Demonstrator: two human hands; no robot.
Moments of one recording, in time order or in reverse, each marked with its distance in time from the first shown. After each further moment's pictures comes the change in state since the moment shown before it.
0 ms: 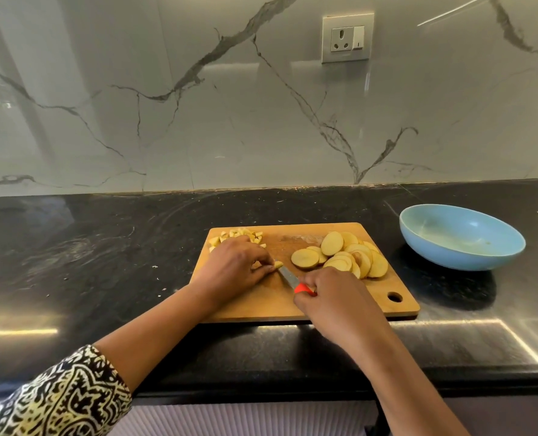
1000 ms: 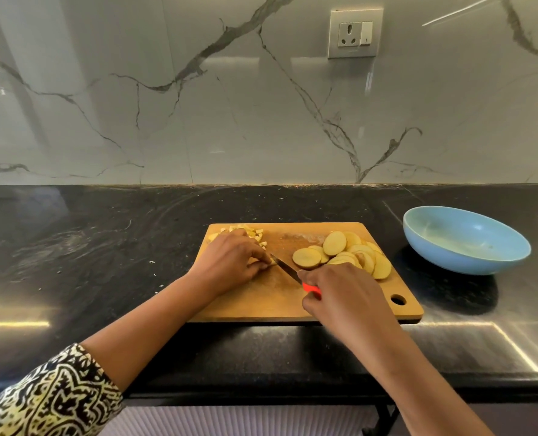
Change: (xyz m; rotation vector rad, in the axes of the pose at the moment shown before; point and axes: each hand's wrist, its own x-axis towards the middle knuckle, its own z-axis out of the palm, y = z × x) left_hand 0.005 -0.007 -0.007 0.003 -0.188 -0.138; right_hand 0.011 0.006 -0.001 -0.268 0.092 -0.198
